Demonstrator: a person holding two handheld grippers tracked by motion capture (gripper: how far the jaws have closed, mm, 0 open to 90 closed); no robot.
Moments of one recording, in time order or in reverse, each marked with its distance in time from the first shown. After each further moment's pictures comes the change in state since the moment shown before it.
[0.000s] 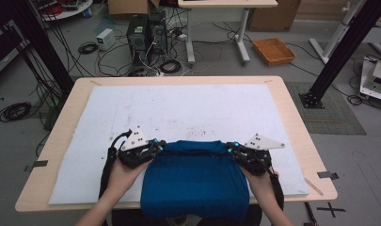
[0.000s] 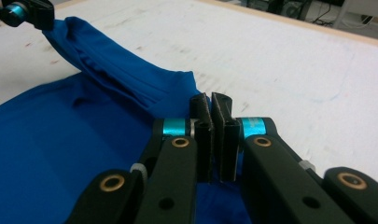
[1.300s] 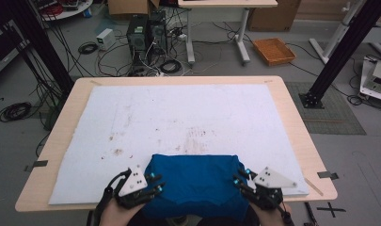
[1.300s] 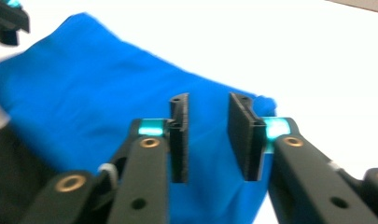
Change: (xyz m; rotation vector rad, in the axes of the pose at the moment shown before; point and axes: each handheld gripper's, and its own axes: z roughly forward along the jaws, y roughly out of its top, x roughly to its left) left arm -0.065 -0.050 -0.026 0.067 -0.031 0.027; right arm 0.038 -0.053 -0.050 0.024 -0.059 -0.018
